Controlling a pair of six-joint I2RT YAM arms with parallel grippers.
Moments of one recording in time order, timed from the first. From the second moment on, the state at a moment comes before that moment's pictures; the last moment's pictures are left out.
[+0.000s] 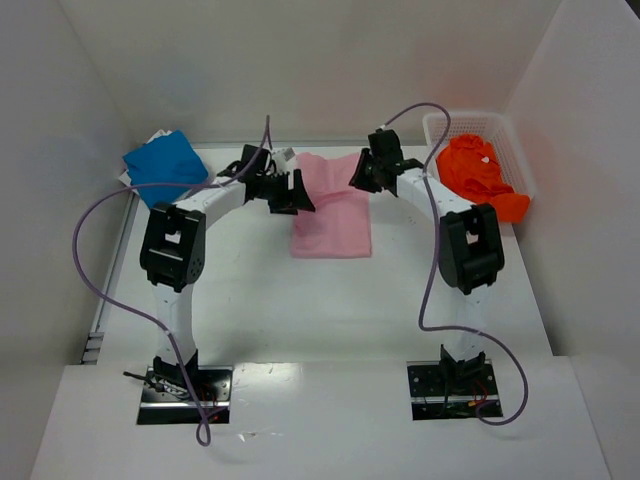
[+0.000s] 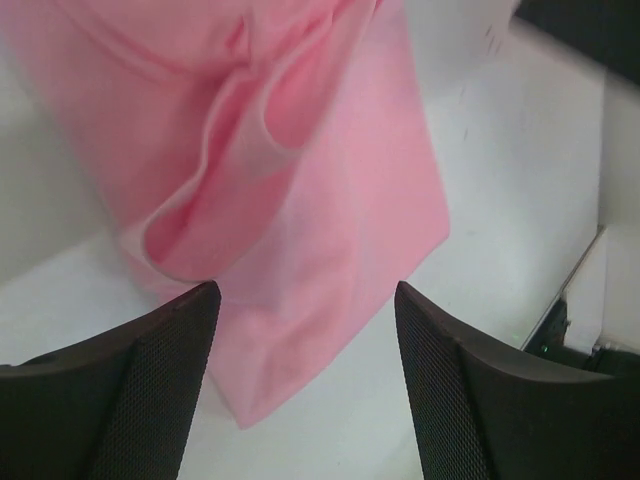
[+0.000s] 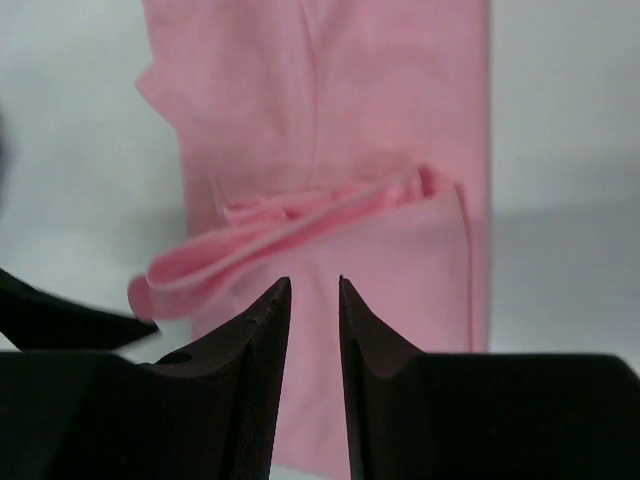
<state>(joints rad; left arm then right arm) -0.29 2.09 1.55 -0.33 0.63 -0.37 0.33 2.05 1.66 -0.33 -0.04 0.60</state>
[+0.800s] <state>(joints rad) -0.24 2.14 1.60 -0.27 0.79 -0.38 0.33 1.86 1.29 -0.22 -0.05 0.65</state>
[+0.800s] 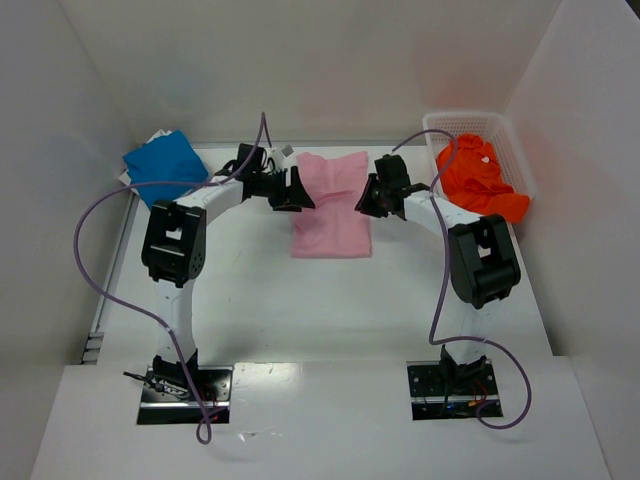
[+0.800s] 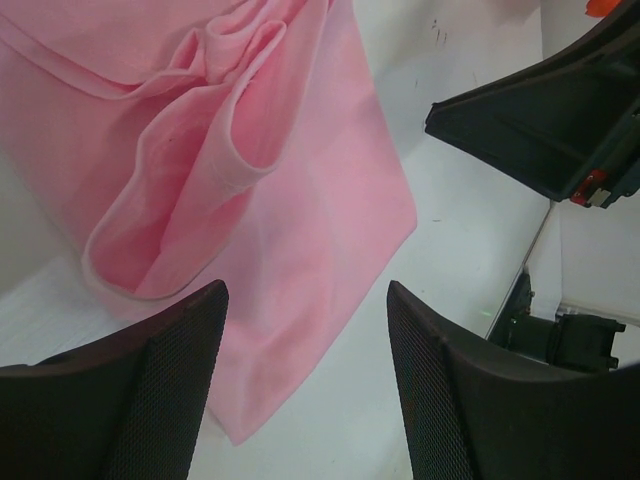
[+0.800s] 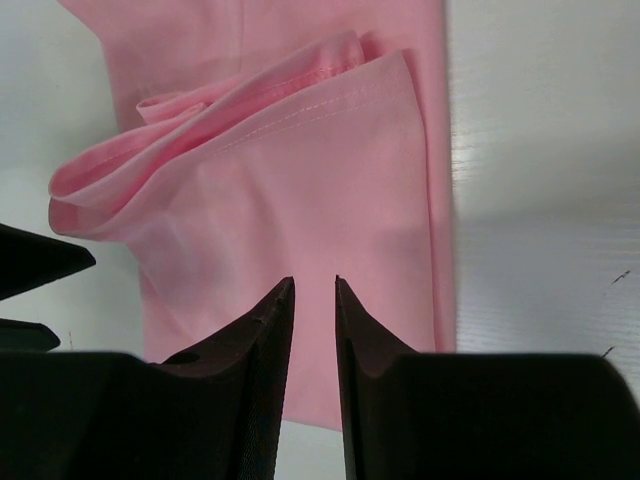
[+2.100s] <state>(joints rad) -0.21 1.93 1.47 -0.26 0.43 -0.39 0.29 1.74 1.15 -0.24 -0.06 0.60</state>
